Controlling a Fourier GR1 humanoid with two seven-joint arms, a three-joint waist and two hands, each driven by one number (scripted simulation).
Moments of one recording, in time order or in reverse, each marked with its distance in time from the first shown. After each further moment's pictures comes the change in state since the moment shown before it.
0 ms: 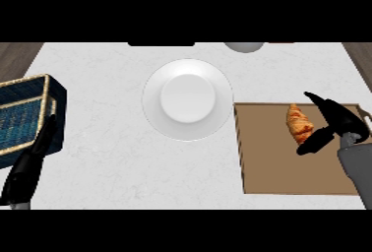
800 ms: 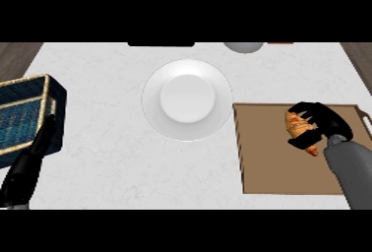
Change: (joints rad) left arm 0.016 -0.052 0.048 -0.076 -0.055 -0.053 0.057; right arm -0.046 0.087 -0.072 0.221 0.124 -0.104 -0.209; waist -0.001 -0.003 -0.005
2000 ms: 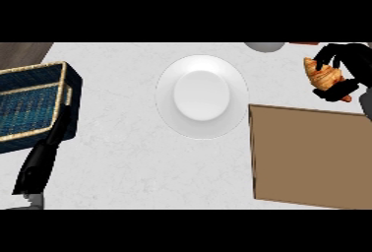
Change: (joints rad) left arm -0.068 -0.041 -0.027 0.020 -0.046 -0.030 -0.024; right arm -0.429 -0.192 -0.030 0.426 0.128 -0.189 -0.687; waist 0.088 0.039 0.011
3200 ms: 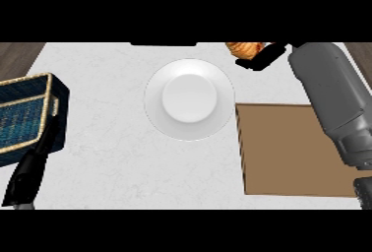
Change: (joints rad) left arm 0.054 0.001 0.056 0.024 -0.002 0.004 -0.022; right arm -0.307 0.282 -0.054 0.008 -0.149 0.155 -0.213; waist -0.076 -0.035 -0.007
